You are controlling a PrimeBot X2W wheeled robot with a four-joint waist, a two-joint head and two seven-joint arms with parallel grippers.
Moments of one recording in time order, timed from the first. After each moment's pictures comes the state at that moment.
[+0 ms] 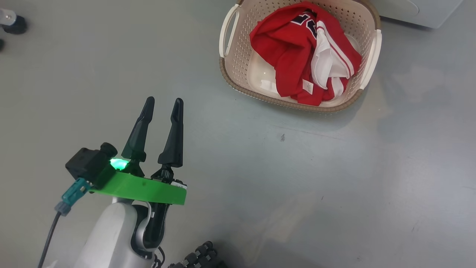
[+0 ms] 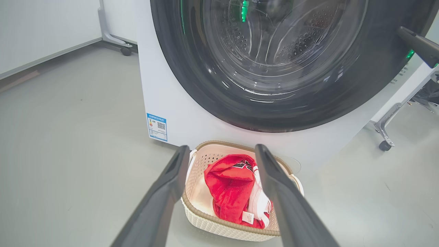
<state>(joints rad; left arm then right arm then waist) -0.30 0.02 -0.34 0.08 -0.68 -0.13 -0.26 -1.15 -0.45 0.46 0.47 0.33 0.13 -0.14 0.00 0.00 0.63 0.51</state>
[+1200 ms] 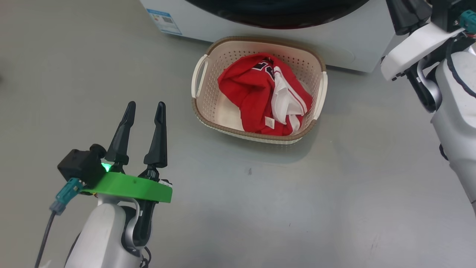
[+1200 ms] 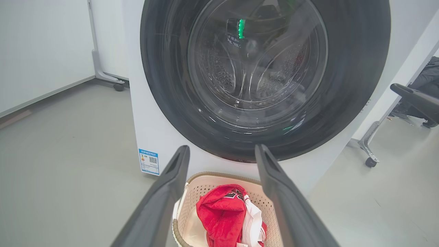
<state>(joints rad) -0.31 0.02 -0.26 0.16 -0.59 -0.13 -0.26 -0.95 -0.34 0.51 0.64 0.35 0.13 -0.25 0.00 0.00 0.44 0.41</state>
